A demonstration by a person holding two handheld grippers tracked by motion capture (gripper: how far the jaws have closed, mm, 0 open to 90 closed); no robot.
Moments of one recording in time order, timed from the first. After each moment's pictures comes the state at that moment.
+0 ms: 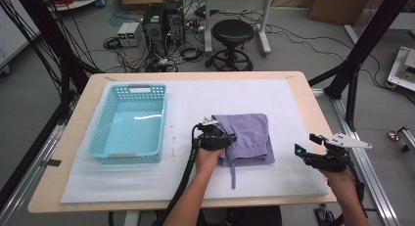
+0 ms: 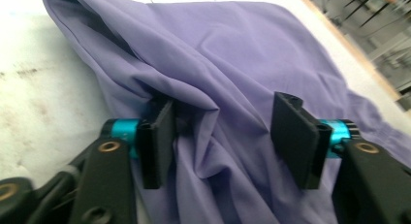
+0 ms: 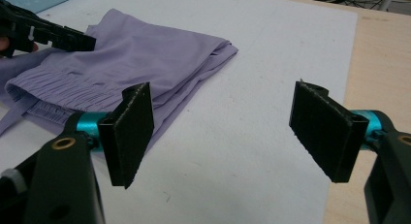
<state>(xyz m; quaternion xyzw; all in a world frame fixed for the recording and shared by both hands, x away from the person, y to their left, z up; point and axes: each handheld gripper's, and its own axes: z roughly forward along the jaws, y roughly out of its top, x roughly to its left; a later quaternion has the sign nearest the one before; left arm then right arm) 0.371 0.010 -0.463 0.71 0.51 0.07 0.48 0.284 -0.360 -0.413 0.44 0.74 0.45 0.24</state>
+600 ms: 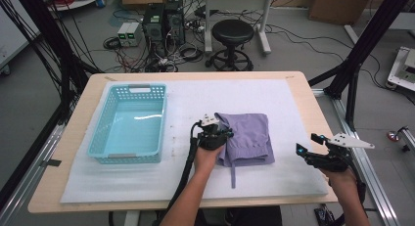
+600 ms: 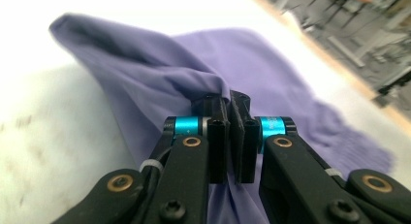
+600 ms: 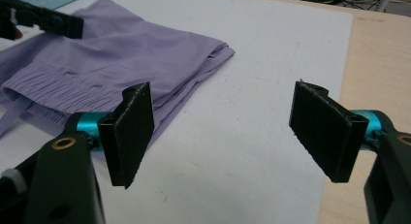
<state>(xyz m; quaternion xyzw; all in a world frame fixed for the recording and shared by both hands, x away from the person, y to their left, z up) 0.363 0.016 -0.436 0.71 0.43 0.08 0.55 0.283 -0.363 -0.411 0.44 0.74 0.45 0.24</state>
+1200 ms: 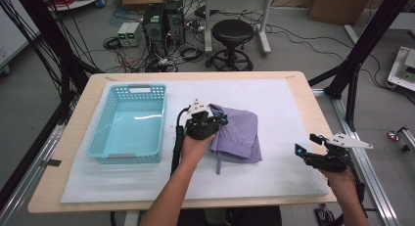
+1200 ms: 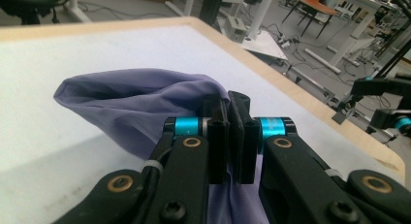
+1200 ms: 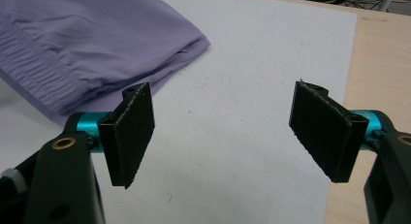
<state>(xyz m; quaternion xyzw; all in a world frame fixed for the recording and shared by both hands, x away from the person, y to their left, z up) 0.361 0.045 -0.369 0.72 0.38 0.10 0.57 0.282 -0.360 -0.412 0.44 0.74 0.45 0.24</state>
